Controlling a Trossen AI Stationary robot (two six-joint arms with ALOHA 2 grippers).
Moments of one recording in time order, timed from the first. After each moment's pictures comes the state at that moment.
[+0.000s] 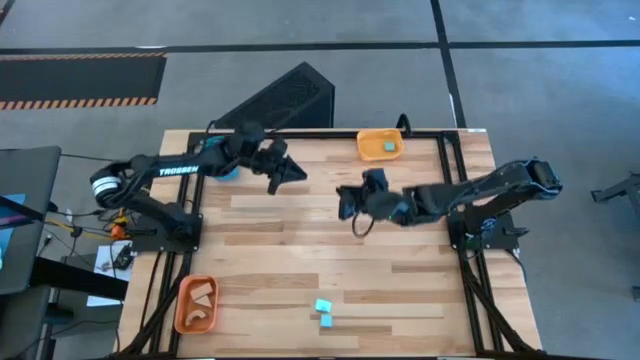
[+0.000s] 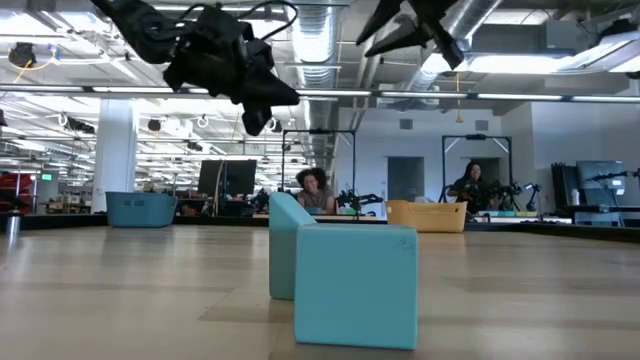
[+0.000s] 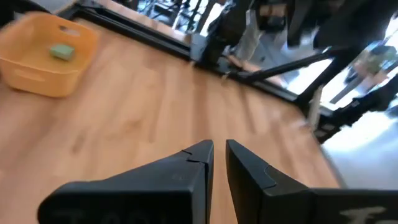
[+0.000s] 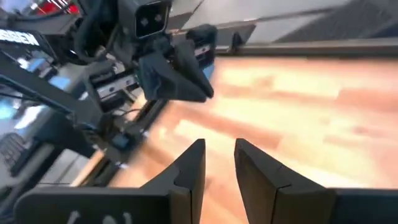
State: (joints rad) left arm 0.55 1.40 0.80 0.20 0.69 -0.19; right arm 0.16 1.41 1.10 -0.20 0.70 1.00
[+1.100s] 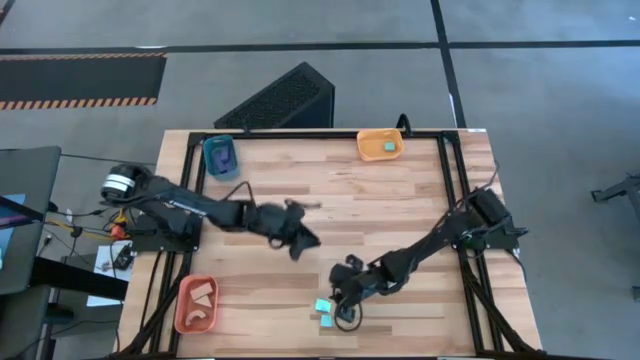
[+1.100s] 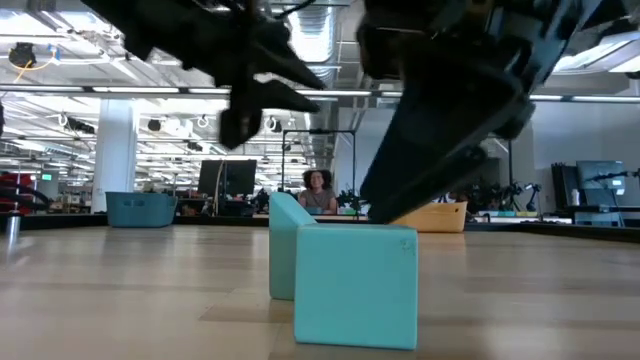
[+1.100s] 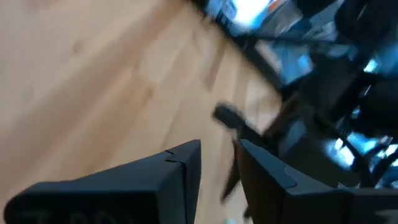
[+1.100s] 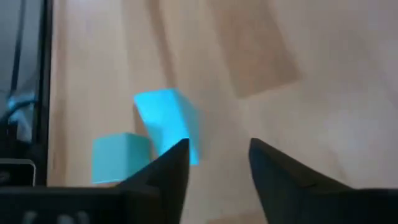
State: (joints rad) left arm -0.12 1.51 0.76 0.31 0.04 -0.83; right arm 0.49 1.93 1.12 -0.03 0.20 0.77
